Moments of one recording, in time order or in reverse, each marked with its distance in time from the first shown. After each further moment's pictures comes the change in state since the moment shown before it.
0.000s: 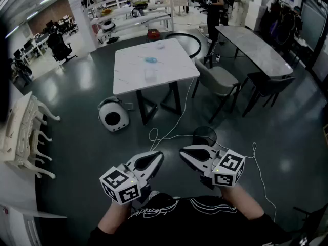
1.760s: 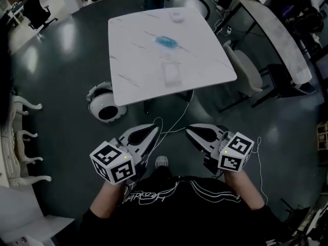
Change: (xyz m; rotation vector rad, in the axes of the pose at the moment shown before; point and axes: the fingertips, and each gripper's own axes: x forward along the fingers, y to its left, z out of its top) left arm 0.105 0.437 0.094 -0.204 0.080 -0.022; right arm 0.301 -0.312 0.039 0.199 0.115 -0.142
